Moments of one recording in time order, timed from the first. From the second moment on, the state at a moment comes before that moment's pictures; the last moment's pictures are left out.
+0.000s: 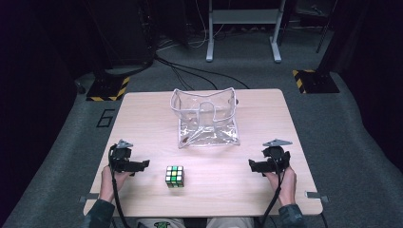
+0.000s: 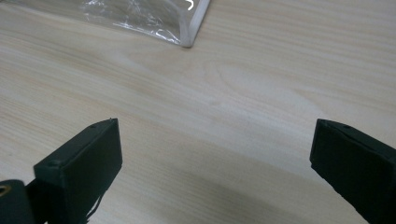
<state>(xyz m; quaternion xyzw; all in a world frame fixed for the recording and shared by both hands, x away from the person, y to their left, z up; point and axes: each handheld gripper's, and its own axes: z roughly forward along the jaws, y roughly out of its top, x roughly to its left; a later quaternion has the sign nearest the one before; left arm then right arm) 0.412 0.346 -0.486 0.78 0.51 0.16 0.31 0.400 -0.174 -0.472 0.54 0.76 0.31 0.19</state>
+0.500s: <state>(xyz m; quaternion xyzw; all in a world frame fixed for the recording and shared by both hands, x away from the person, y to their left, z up) 0.391 0.350 -0.516 0.75 0.54 0.22 0.31 0.384 -0.185 -0.513 0.55 0.76 0.29 0.21</state>
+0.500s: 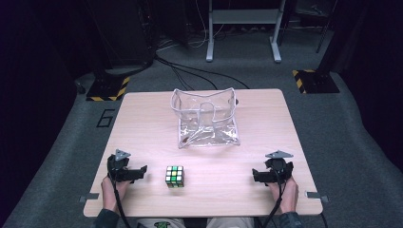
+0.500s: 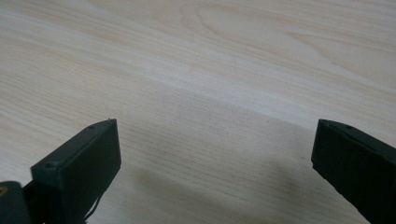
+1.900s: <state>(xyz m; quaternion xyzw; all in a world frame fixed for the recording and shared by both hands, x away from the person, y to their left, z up) 0.386 0.346 -0.531 0.73 0.56 0.23 0.32 0.382 -0.187 -0.530 0.54 0.75 0.32 0.23</state>
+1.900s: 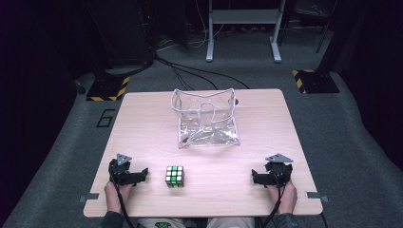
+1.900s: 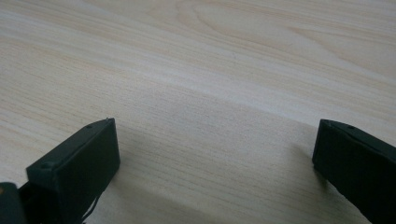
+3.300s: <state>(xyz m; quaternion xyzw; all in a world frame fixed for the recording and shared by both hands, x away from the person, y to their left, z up) 0.366 0.315 -0.505 0.76 0.51 0.20 0.35 0.382 -0.187 -0.530 0.54 0.74 0.31 0.23</state>
